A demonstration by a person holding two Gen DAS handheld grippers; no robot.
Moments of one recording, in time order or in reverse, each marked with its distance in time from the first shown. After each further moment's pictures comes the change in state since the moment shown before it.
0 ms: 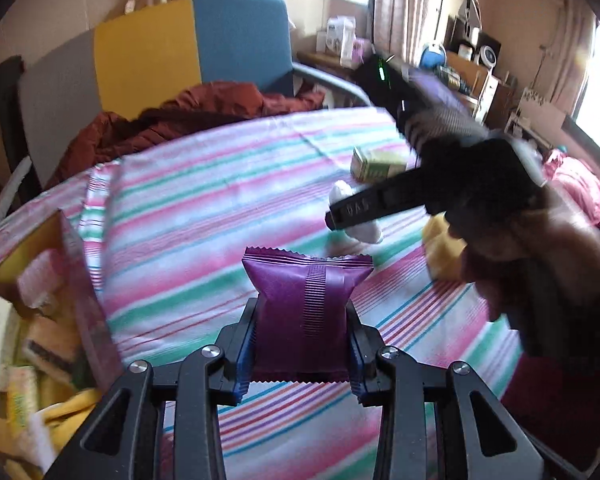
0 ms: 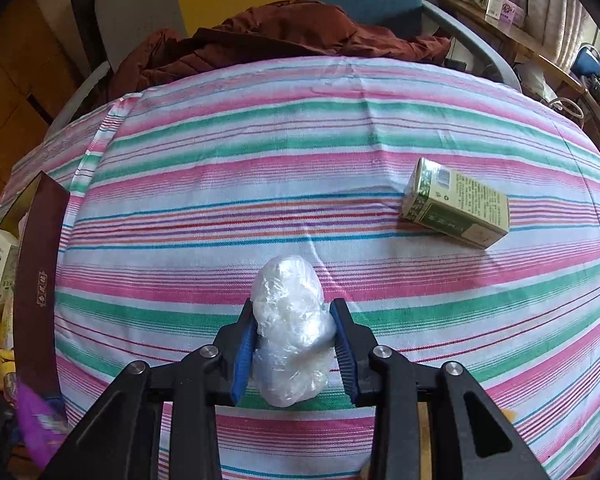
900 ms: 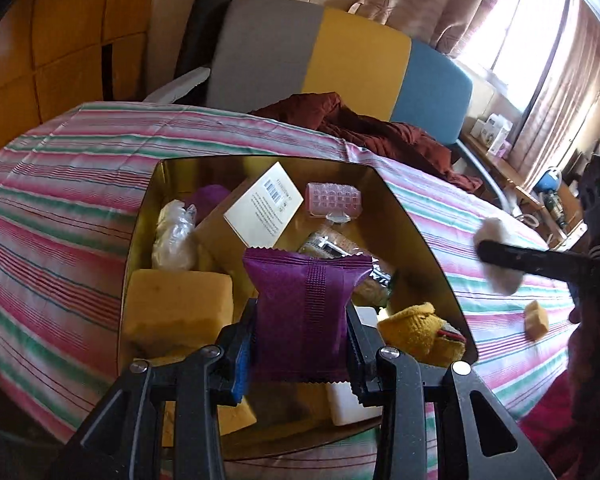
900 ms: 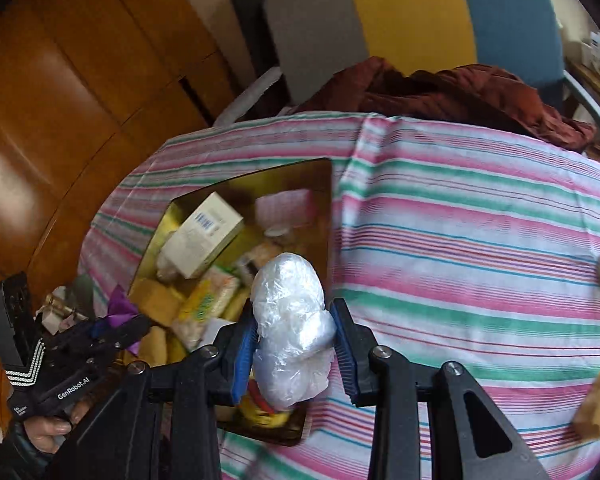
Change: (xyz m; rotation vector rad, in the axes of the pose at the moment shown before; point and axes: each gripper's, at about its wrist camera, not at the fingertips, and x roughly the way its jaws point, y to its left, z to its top) left arm -0.130 0.215 -0.112 -0.518 -0.092 0.202; right arm -0.080 0.227 -0.040 -0.230 -0.109 0.403
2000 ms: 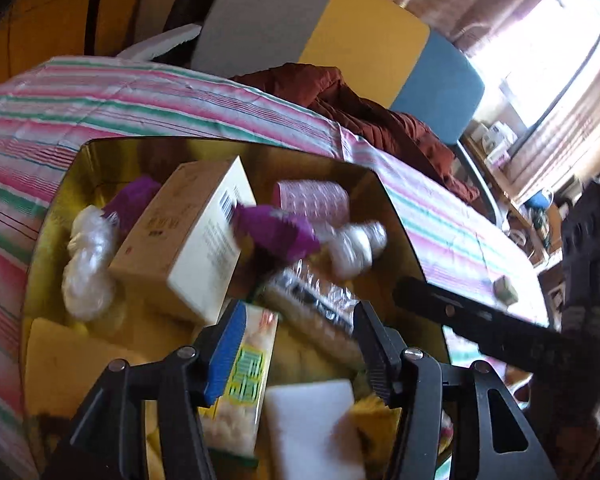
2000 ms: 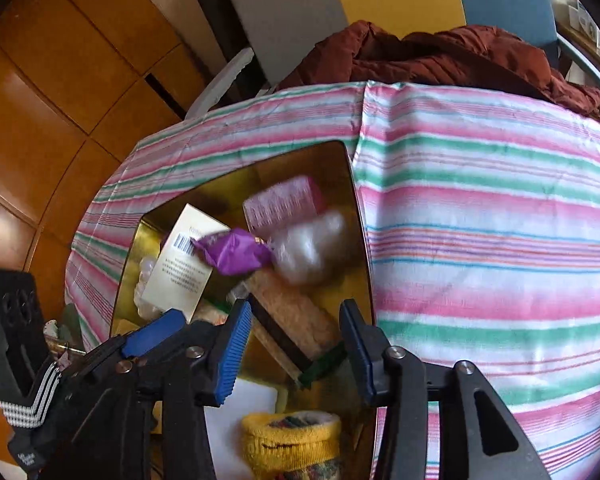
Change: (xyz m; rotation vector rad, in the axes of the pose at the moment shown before) left arm 0.073 -0.008 0.042 -0.097 0.114 -0.079; right arm 0.073 -0.007 0.031 0.145 0.062 -0.040
